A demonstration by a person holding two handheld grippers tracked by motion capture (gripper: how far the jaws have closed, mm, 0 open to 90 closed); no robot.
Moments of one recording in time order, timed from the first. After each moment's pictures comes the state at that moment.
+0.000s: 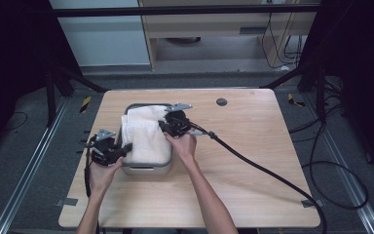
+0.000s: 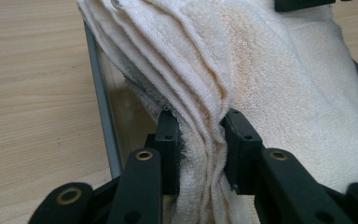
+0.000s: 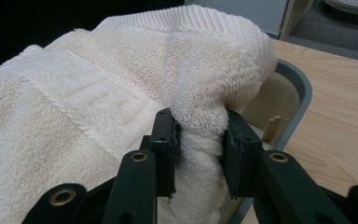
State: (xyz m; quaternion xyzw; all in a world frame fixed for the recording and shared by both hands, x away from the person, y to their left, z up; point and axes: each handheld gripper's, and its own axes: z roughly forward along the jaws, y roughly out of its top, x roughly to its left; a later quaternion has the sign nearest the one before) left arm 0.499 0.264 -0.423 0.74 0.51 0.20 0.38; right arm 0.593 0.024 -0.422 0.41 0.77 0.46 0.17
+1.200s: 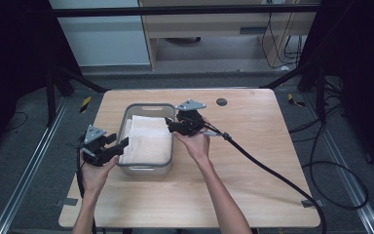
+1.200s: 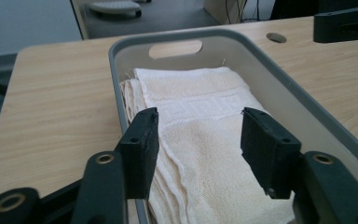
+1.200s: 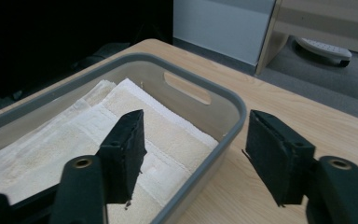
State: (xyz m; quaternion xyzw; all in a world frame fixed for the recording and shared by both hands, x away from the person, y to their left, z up) left arm 0.476 0.269 -0.389 0.71 0.49 0.27 0.44; right arm 0.571 -0.016 -0.389 0.37 0.76 0.49 0.23
